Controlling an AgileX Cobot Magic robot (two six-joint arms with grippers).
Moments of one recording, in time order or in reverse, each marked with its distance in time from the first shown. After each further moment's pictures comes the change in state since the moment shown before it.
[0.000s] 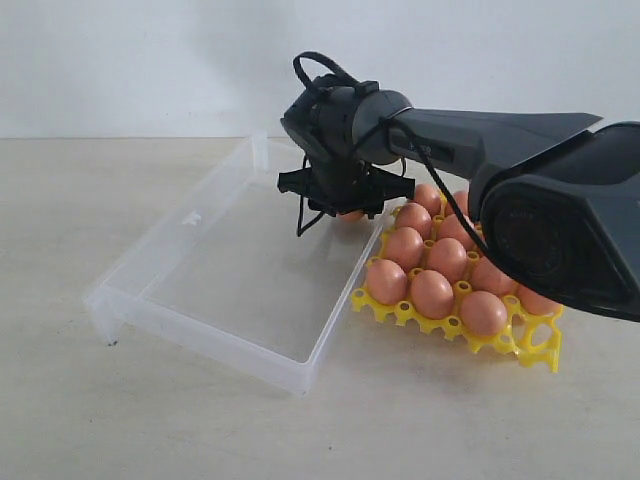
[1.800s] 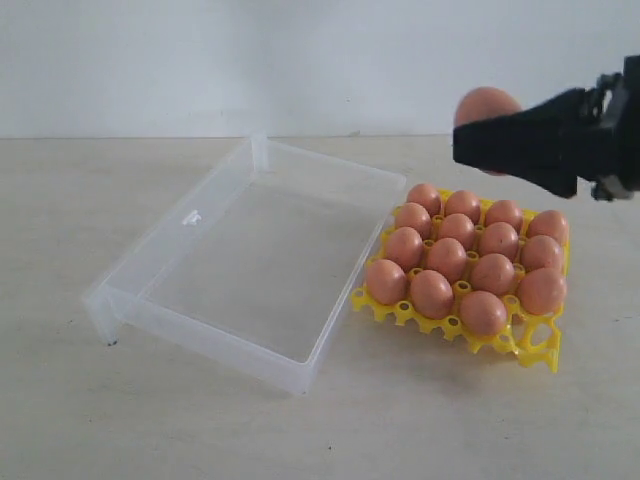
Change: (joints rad) left arm 0.000 0.000 0.000 0.000 0.000 0.000; right arm -0.609 -1.347 1.457 1.977 -0.045 -2.496
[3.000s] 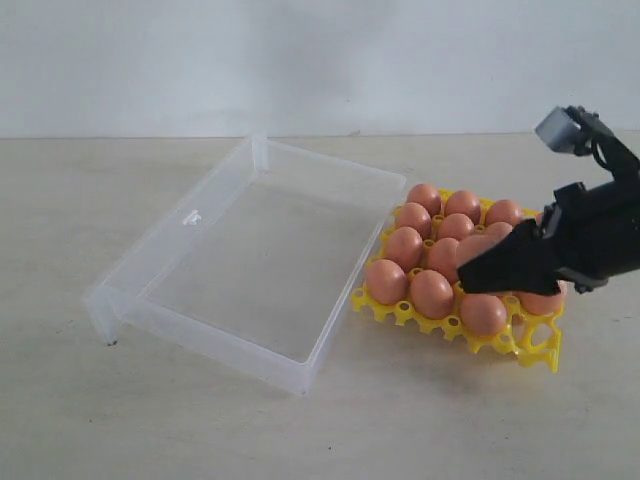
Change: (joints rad) left arm -0.114 0.000 0.000 0.000 0.000 0.000; right arm -0.035 0.378 -0.072 -0.360 -0.008 0.110
